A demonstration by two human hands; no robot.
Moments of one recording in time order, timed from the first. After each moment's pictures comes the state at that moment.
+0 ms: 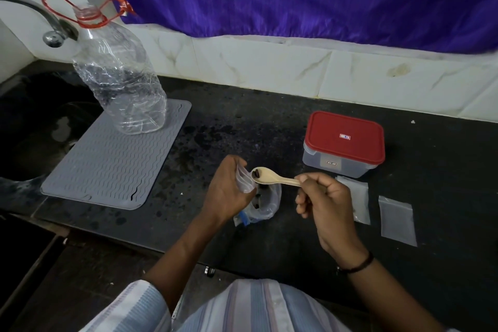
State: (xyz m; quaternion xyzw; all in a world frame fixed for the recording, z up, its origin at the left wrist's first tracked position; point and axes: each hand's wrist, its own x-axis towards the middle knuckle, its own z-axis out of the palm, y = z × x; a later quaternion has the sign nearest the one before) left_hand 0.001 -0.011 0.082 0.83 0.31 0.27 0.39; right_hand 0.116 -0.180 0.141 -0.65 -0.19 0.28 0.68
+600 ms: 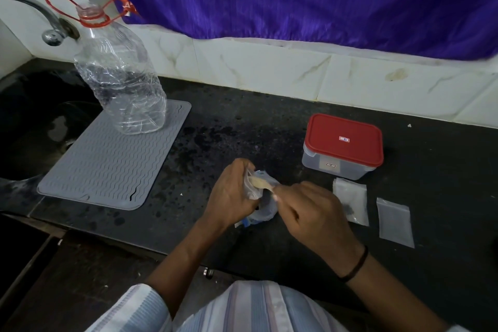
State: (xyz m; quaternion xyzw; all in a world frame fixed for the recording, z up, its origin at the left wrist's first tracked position) left_hand 0.001 -0.017 0.086 0.87 0.25 0.27 0.33; right_hand 0.113 -0.178 0.139 -0.69 -0.63 -0.17 0.32
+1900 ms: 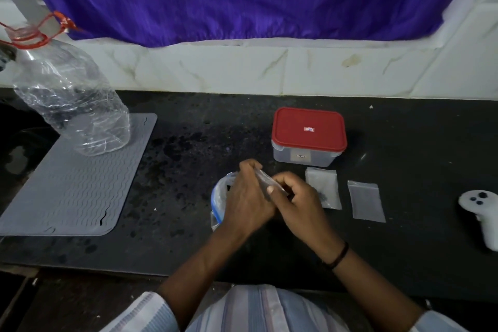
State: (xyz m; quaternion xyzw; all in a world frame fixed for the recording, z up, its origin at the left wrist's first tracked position) left_hand 0.055 -0.087 0.108 0.87 0.27 0.22 0.36; right_hand 0.128 -0.197 0.122 -0.75 -0.36 0.17 0.53
